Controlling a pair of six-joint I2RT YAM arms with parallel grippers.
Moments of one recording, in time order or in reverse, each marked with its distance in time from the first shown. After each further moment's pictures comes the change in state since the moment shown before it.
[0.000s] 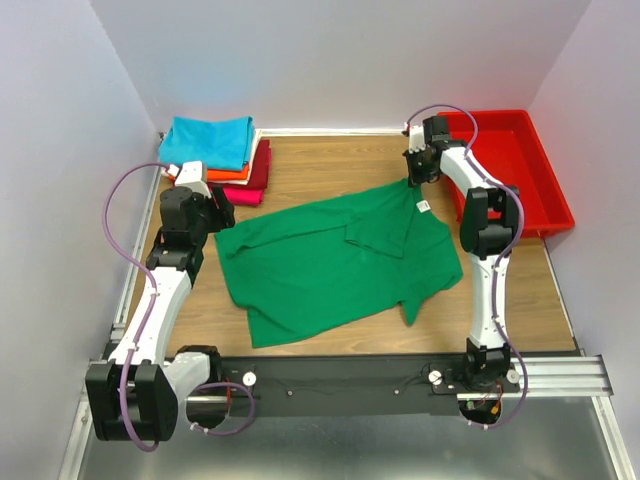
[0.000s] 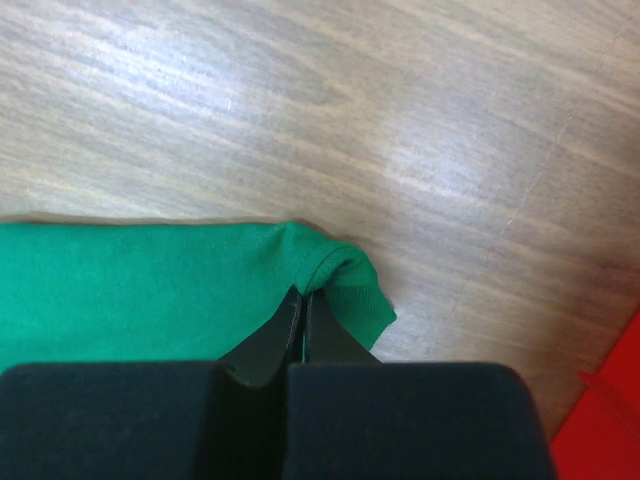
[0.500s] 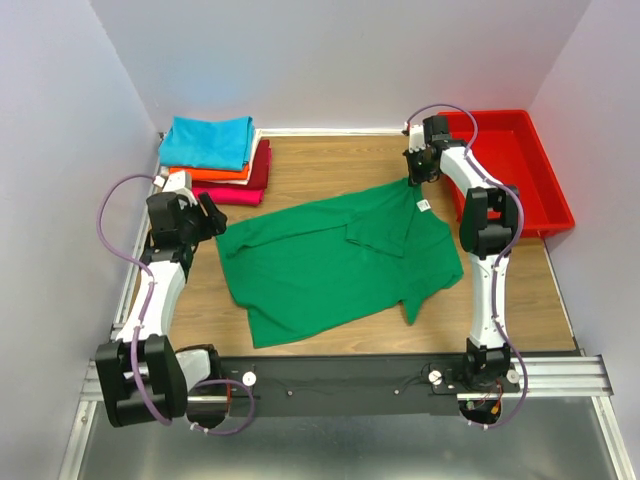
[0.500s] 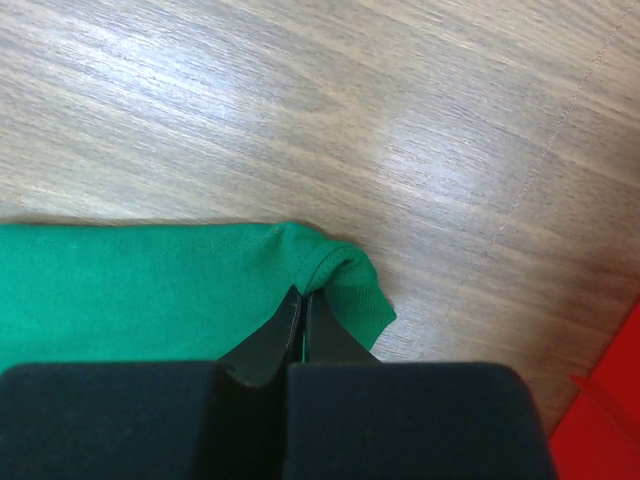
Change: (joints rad) left arm 0.140 0.075 -0.040 0.010 0.152 -0.060; right arm 0.000 0.012 0.017 0.003 0.008 -0.002
